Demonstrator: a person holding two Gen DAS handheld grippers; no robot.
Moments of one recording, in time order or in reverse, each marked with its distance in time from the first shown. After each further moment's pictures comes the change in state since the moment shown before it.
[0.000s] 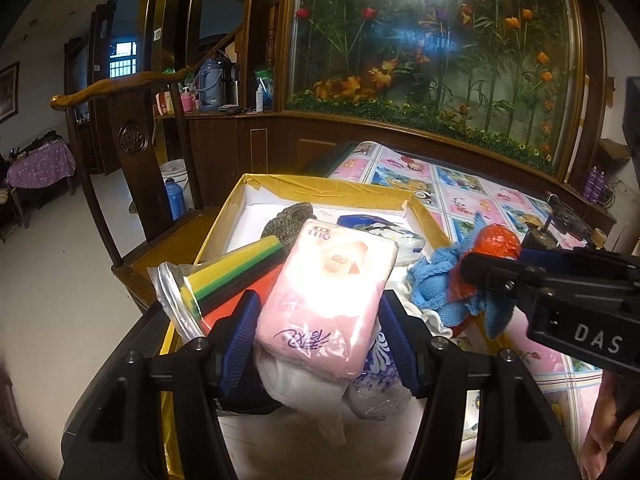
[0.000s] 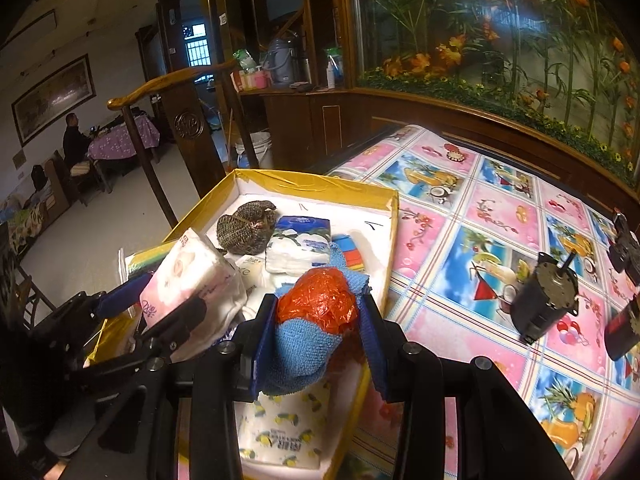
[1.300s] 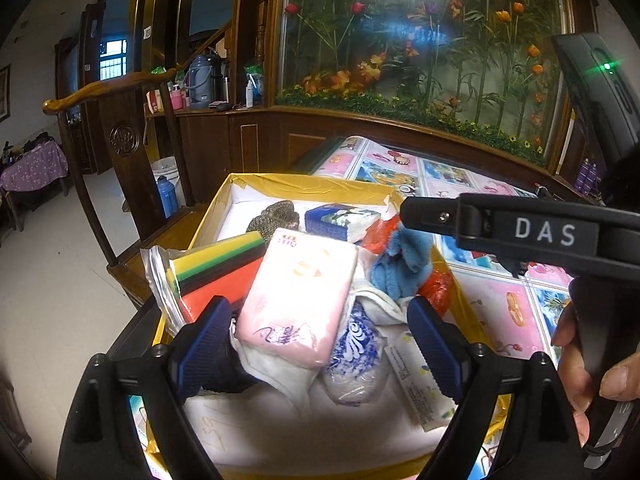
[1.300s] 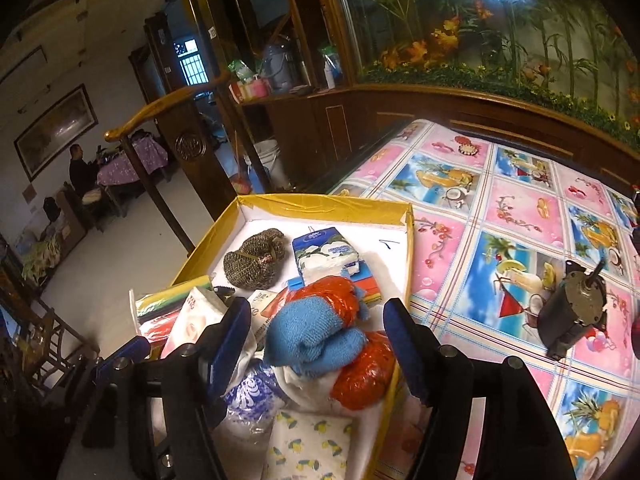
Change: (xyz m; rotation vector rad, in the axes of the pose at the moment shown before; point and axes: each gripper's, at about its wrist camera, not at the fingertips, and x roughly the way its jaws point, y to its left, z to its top) left arm -0.018 -0.017 0.001 0.025 0.019 -0.028; right arm 0.003 -0.023 0.024 0.114 -0.029 0.082
